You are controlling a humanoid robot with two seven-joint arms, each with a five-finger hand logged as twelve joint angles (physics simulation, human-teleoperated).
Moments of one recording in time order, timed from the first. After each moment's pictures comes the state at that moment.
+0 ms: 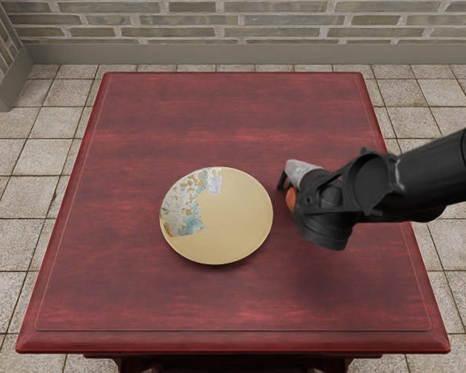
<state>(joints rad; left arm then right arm) -0.02 0.00 0.18 -0.15 0.17 0.02 0.45 1.73 0.00 -0.86 1.41 0.03 -0.60 -0.41</state>
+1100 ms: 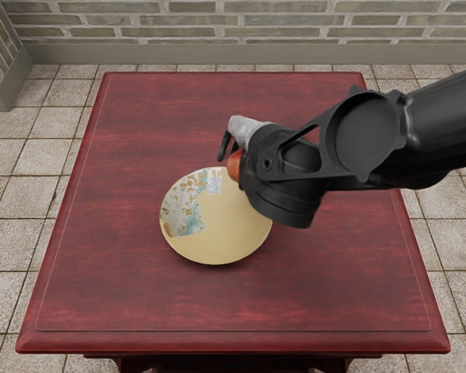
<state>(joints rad) -0.02 0.00 0.18 -0.15 0.17 0.02 0.45 2.08 0.00 -0.67 1.60 0.16 -0.61 -0.44</state>
